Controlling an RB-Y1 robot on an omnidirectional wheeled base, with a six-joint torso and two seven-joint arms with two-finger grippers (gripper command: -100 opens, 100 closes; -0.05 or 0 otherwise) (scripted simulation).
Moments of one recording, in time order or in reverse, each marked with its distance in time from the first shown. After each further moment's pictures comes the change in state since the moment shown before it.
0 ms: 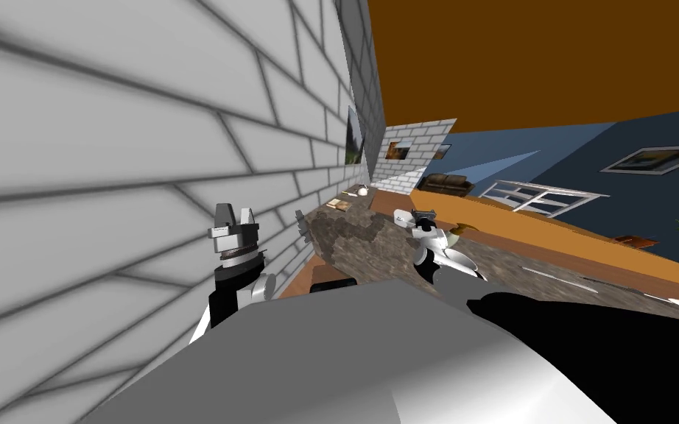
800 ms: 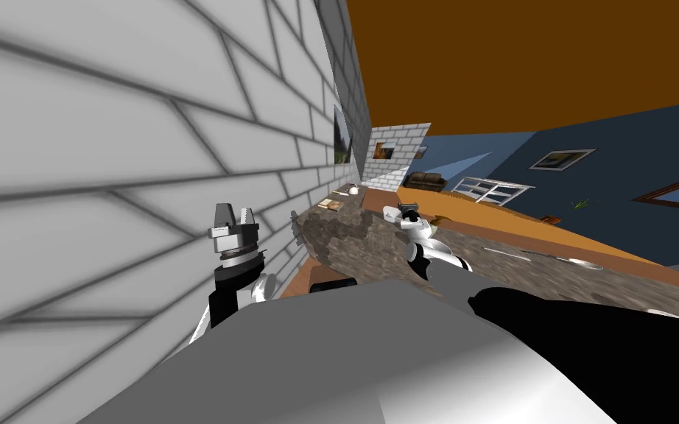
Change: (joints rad) left arm 0.000 0.000 0.000 0.000 0.000 0.000 0.000; right arm -0.093 0.029 0.211 -0.021 -0.187 0.093 0.104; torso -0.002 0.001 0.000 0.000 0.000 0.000
